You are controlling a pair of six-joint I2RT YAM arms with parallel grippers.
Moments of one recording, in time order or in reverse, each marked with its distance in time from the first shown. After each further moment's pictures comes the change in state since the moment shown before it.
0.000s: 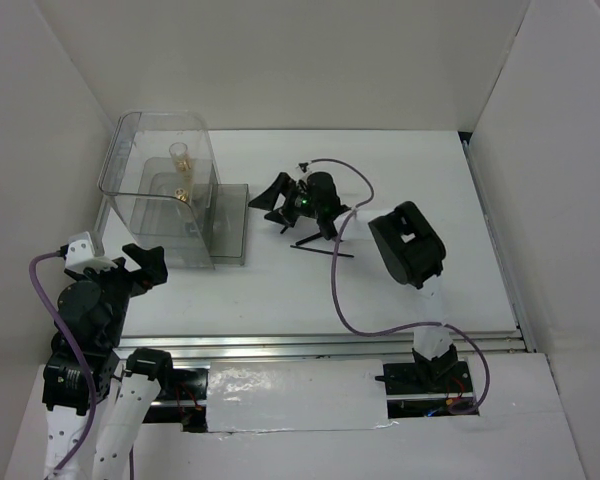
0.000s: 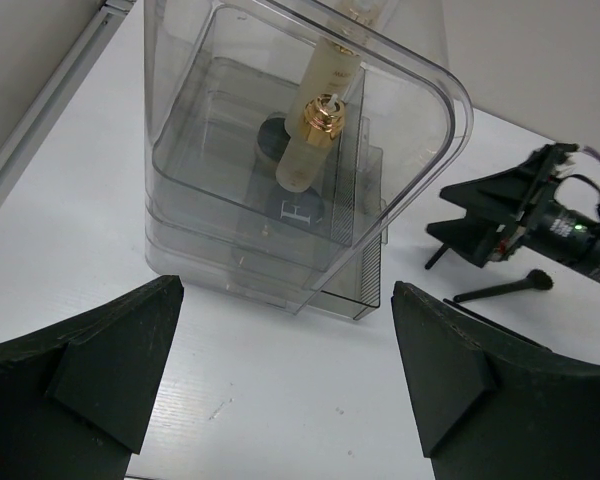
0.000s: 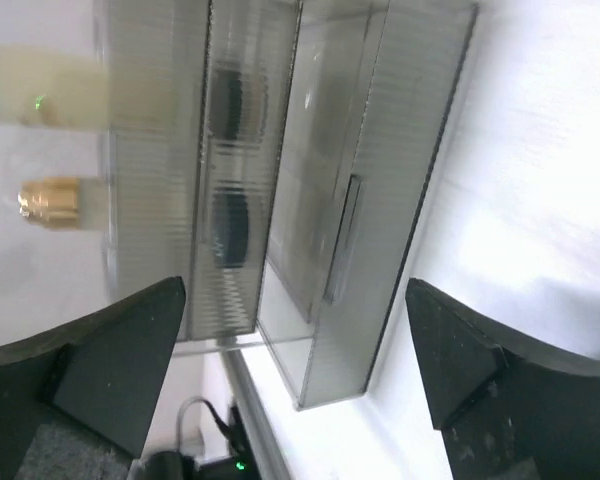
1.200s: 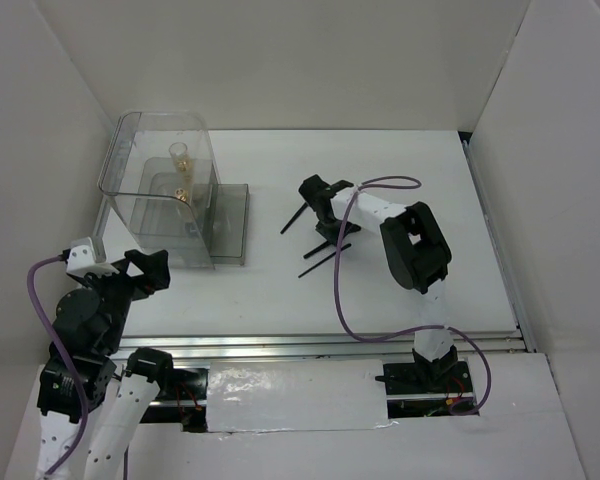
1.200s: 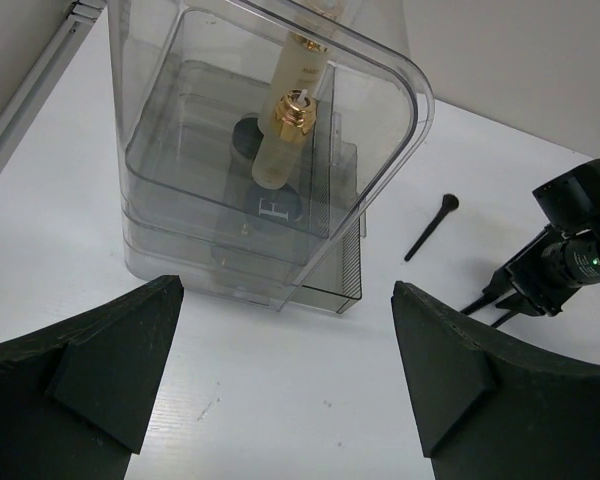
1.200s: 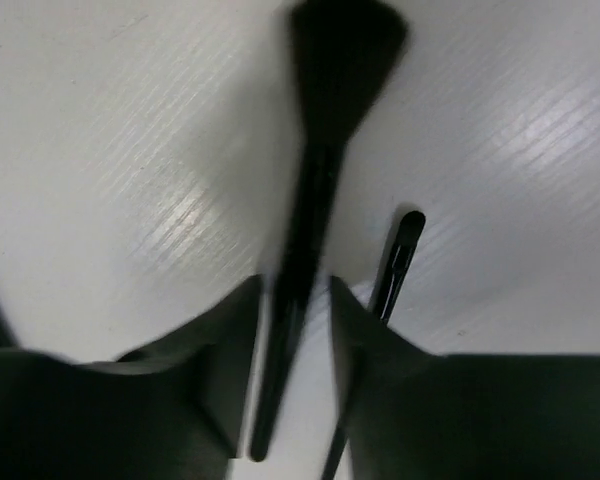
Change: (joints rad) left arm -0.079 -0.040 -0.009 -0.001 -0.021 -0.002; right arm 0.024 -0.095 0.241 -1.475 0.963 0.265
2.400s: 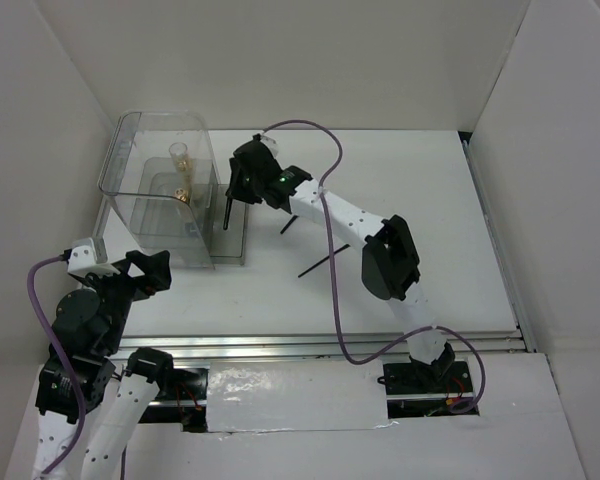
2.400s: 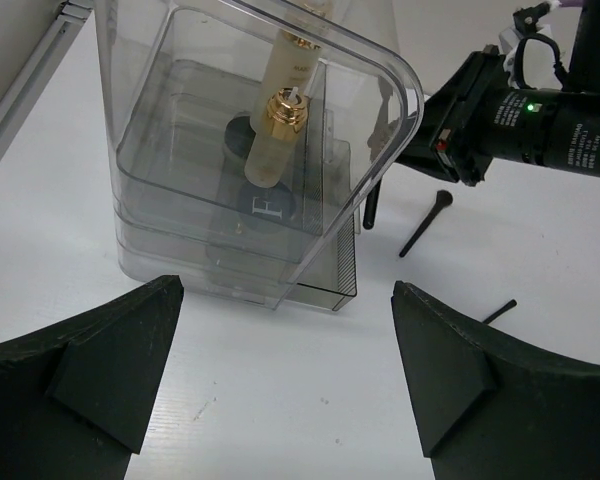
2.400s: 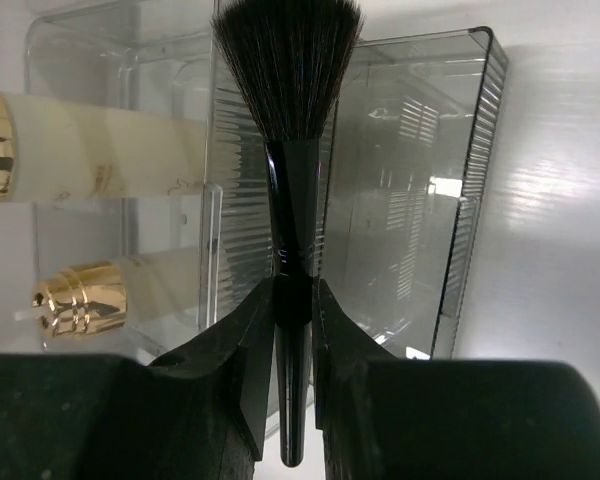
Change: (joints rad) left arm -0.032 -0.005 0.000 0.000 -0.013 0.000; right arm 0.241 0.111 0.530 0.363 -0.293 -0.447
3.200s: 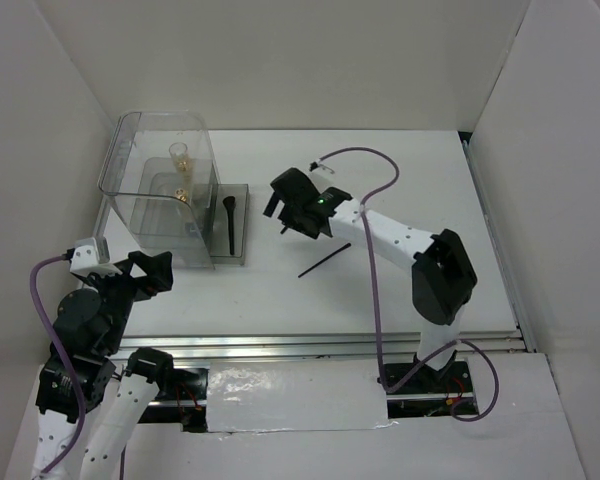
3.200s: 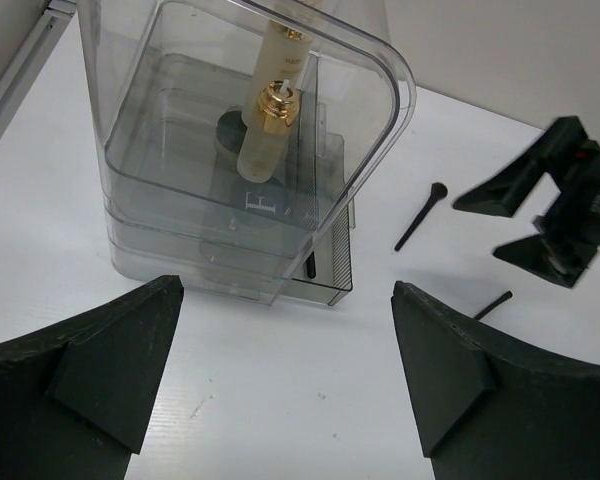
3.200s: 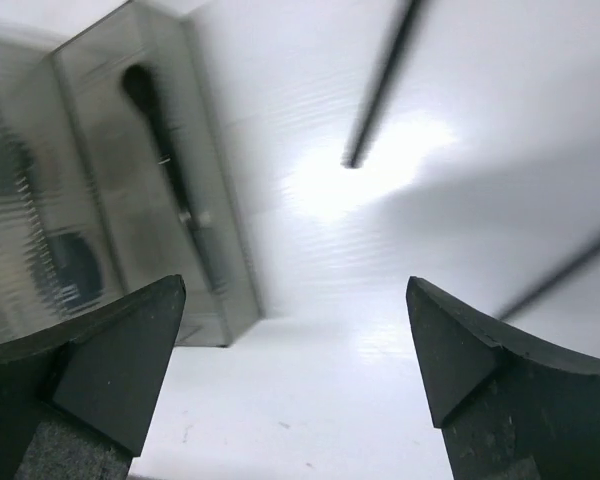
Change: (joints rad) left arm -0.010 0.000 -0.005 0.000 0.013 0.001; right arm -0.019 -0.332 -0.501 -0.058 0.201 0.140
